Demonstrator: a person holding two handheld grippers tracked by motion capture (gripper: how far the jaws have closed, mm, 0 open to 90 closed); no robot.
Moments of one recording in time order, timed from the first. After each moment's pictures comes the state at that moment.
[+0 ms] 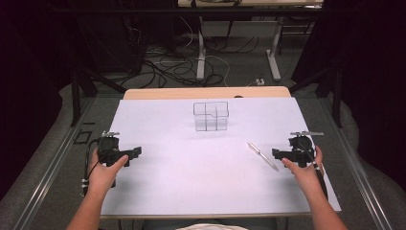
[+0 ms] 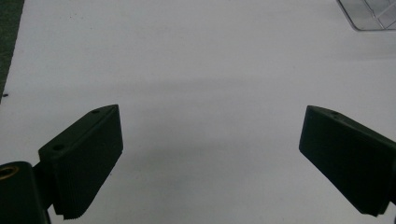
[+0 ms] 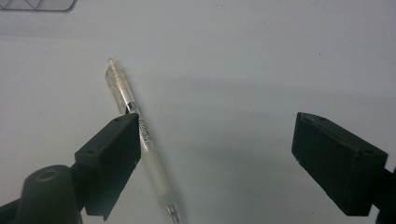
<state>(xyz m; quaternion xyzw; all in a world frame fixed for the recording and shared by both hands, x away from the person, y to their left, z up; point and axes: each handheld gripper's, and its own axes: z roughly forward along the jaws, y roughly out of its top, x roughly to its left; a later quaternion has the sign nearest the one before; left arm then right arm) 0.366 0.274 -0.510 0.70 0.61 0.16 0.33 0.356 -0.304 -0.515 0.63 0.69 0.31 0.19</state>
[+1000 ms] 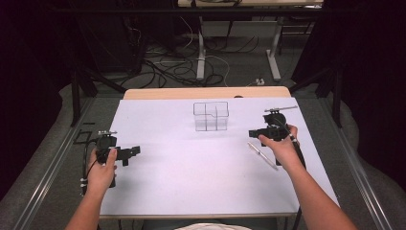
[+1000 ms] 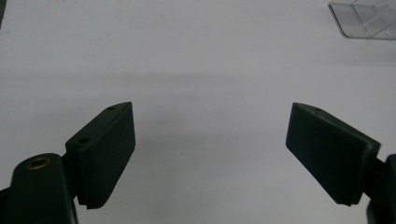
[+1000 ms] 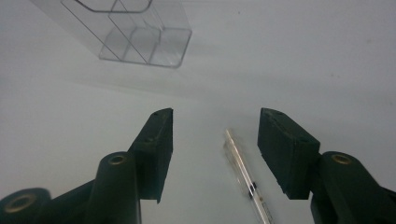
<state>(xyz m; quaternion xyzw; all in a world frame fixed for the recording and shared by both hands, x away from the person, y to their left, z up) 0.366 0.279 -0.506 0.70 0.63 0.12 0.33 0.411 -0.230 -0.464 0.59 0.72 0.34 0.12</state>
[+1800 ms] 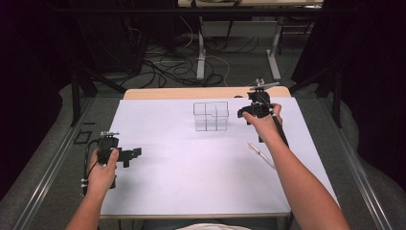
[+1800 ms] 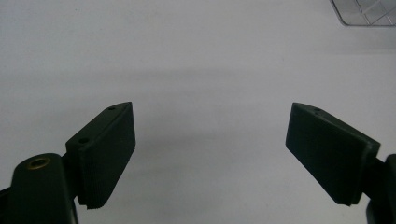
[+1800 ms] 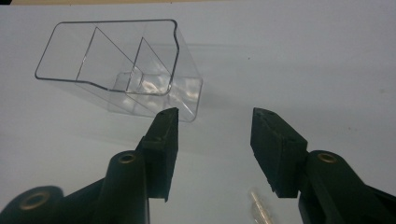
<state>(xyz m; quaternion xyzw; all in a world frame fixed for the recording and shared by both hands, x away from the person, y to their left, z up) 0.365 0.276 -0.508 0.70 0.62 0.12 0.32 0.470 -0.188 -0.433 0.63 0.70 0.31 0.12</state>
